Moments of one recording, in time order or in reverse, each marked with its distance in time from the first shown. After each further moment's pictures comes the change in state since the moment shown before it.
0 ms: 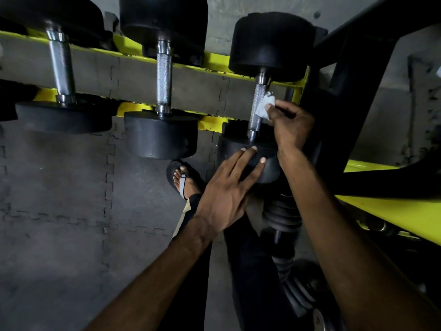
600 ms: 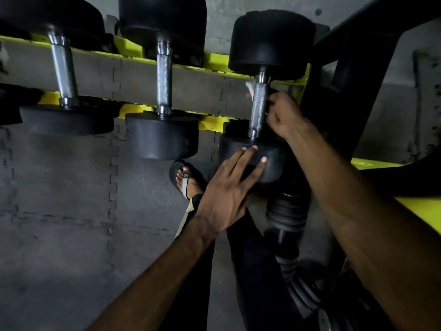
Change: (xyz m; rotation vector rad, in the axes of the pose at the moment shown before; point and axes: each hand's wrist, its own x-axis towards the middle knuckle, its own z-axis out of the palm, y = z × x) left_hand 0.001 0.001 -0.003 0.031 0.001 0.005; right_hand 0.049 -0.003 0.022 0.133 -0.357 0.499
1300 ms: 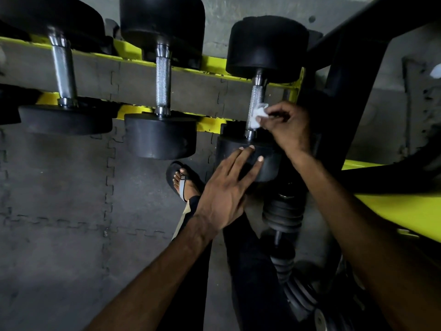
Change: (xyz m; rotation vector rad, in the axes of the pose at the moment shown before) left_hand -0.002 0.001 0.001 -0.019 -0.011 -0.001; right_hand -0.042 0.025 -0.038 -0.577 0.118 -0.633
